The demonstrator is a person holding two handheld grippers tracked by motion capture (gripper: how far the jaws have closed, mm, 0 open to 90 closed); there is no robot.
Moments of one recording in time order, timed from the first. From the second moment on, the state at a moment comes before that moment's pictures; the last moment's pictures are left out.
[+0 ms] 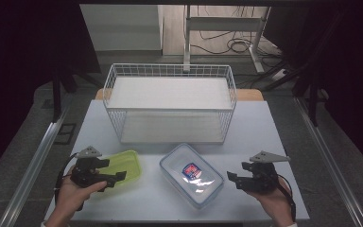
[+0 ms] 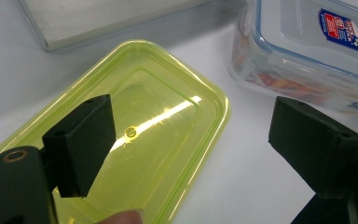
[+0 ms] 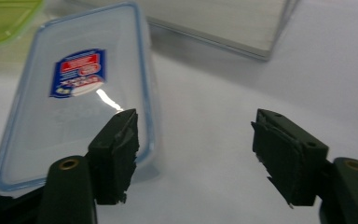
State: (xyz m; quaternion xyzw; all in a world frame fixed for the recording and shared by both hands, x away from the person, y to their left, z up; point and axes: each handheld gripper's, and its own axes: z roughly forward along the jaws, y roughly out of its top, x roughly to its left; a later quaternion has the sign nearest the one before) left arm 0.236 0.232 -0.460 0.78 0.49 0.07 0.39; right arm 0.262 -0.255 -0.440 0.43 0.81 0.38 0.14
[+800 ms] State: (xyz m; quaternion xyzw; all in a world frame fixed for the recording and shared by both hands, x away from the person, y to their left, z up) left arm 0.235 0.236 -0.460 0.77 0.50 0.08 0.40; right arm 0.245 -0.166 -0.439 0.29 0.88 0.38 0.04
